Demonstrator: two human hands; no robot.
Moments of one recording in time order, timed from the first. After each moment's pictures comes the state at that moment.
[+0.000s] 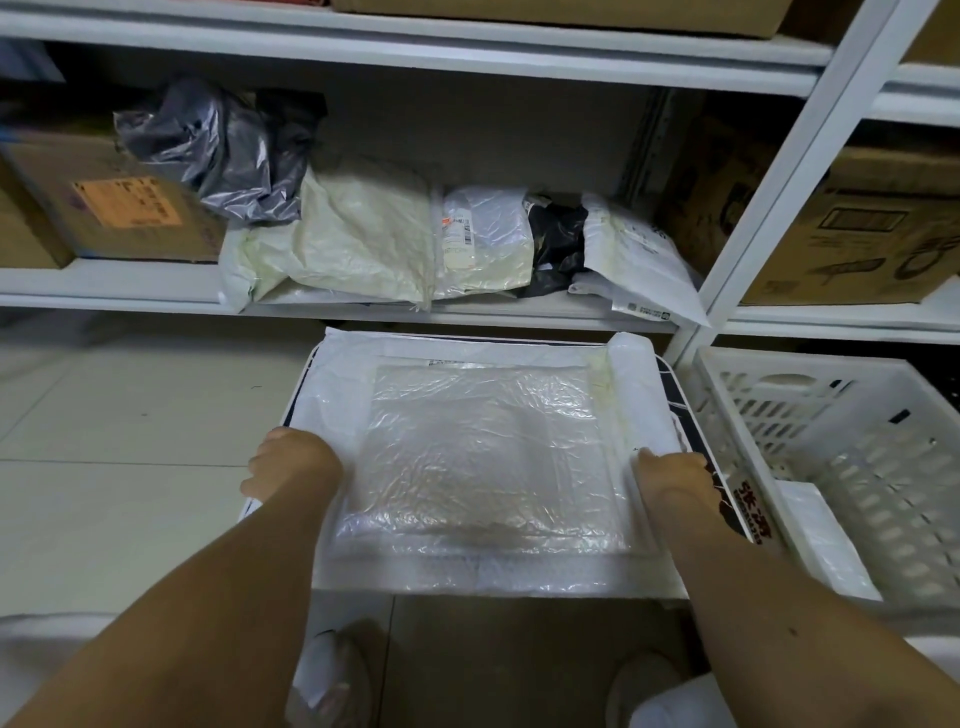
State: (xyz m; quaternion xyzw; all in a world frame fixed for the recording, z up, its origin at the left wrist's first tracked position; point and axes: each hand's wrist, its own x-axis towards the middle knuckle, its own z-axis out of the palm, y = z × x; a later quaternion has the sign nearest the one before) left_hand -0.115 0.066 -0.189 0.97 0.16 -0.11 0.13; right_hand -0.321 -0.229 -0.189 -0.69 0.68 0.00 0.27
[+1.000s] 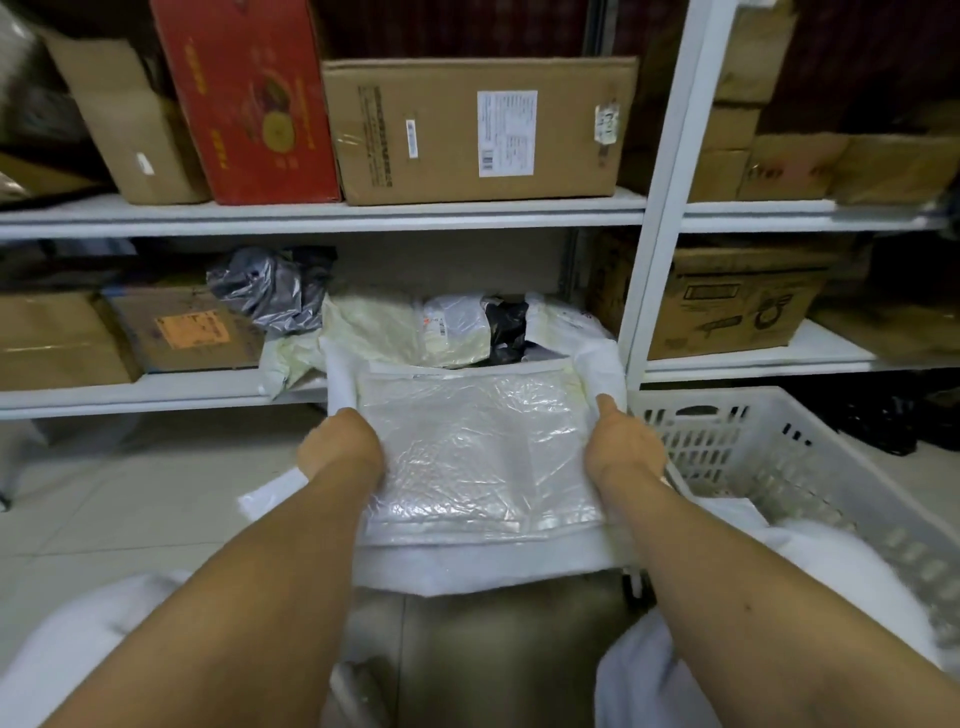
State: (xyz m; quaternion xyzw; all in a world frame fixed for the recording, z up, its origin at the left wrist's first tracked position) left_hand -0.237 0.075 -0.027 1.00 -0.06 -0.01 0.07; right_hand -0.397 -0.142 -0.043 -0.88 0.47 -0.09 0.06
